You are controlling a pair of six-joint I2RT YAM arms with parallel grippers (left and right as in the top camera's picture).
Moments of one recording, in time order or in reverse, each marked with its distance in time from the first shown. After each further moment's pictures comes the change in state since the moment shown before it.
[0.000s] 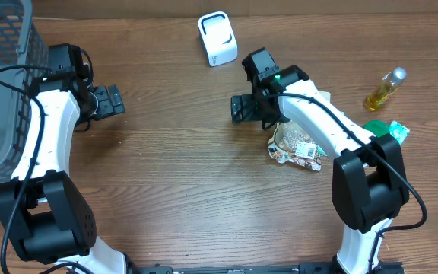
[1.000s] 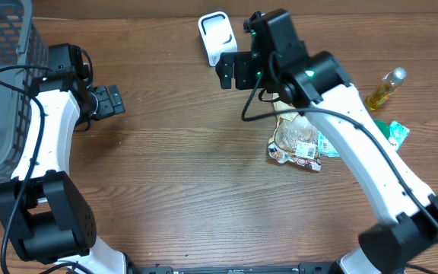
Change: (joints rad) left arm 0.000 0.000 0.000 0.000 0.000 0.000; right arm 0.051 -0.281 0.206 0.011 0.000 0.000
